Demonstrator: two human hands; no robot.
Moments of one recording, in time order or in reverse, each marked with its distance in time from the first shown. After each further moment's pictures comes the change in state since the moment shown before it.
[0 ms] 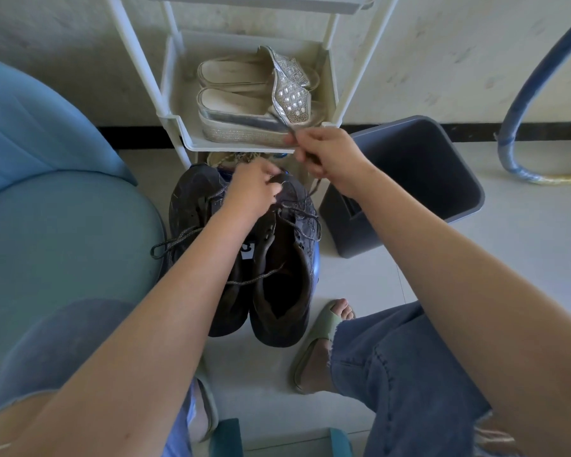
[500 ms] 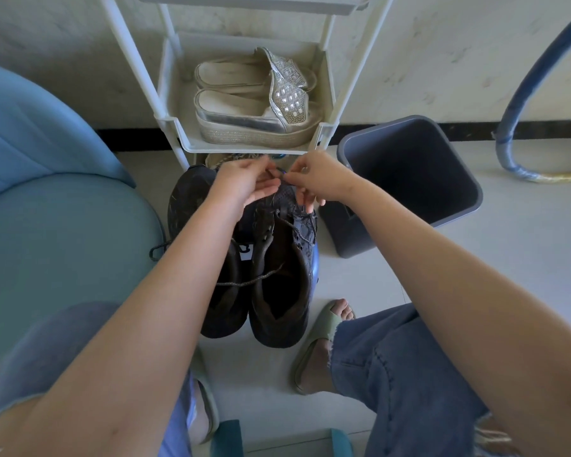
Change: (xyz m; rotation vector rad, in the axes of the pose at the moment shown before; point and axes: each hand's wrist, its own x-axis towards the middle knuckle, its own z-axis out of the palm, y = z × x) left_hand 0.001 0.007 -0.011 -0.809 -0.012 -0.242; right_hand -0.007 0.006 0.008 -0.642 -0.193 0.118
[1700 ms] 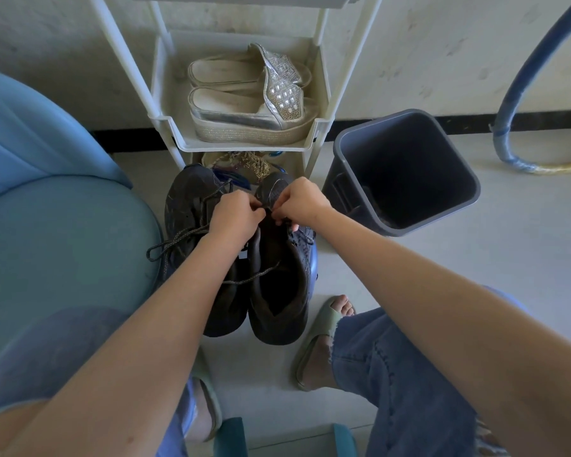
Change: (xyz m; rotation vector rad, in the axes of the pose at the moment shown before) left_hand -0.005 -0.045 -0.011 1.082 0.096 0.222; right_hand 0.006 0.013 0.051 -0.031 0.087 0.228
